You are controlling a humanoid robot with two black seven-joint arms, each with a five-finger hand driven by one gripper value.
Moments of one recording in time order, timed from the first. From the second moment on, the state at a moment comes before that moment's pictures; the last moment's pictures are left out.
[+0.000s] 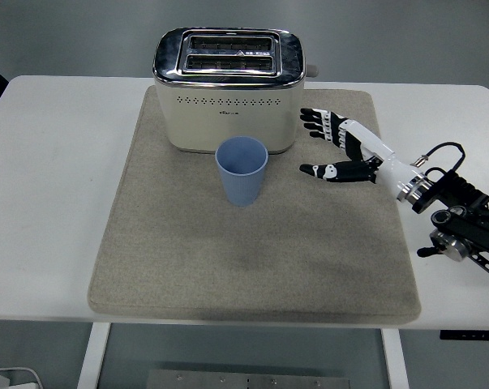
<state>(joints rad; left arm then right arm) -0.05 0.00 -0.04 -0.08 -0.03 -0.13 -0.01 0.85 -0.41 0.22 0.96 -0.64 -0.02 0.61</state>
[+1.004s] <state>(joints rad) -0.05 0.00 -0.04 -0.08 -0.03 -0.13 -0.01 0.85 -0.35 0.32 0.62 -0.15 0.03 0.47</state>
